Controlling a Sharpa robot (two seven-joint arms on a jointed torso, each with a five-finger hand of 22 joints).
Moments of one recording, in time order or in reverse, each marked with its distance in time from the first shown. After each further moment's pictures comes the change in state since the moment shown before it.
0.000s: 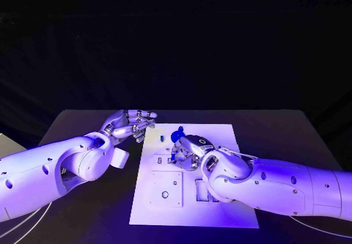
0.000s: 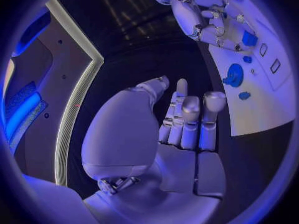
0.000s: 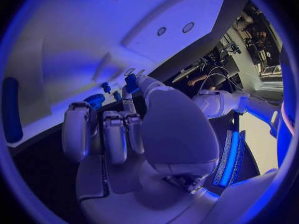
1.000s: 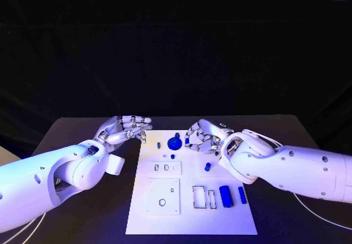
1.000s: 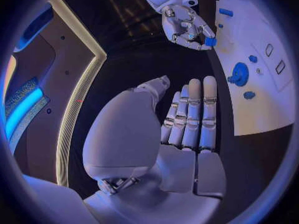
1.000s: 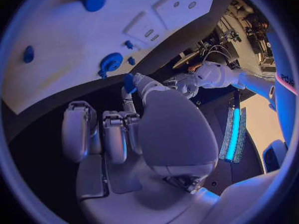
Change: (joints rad) left arm 0.000 -0.005 0.001 0.000 0.045 0.000 0.035; left_hand 0.024 0.005 -0.029 0.017 0.000 -0.007 0.029 0.000 -0.013 0.009 0.046 -0.330 -0.216 -0.268 0.039 -0.399 -0.420 0.016 -0.222 0.039 -0.303 -0.349; right arm 0.116 -0.150 0.014 0.027 0.209 -0.003 0.186; right_hand 0.041 0.012 0.002 -0.015 0.000 0.001 0.002 -0.015 -0.020 0.004 0.004 0.000 0.000 -0.004 0.003 0.000 -0.001 0.000 0.000 0.007 0.000 -0.001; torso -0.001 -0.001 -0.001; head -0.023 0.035
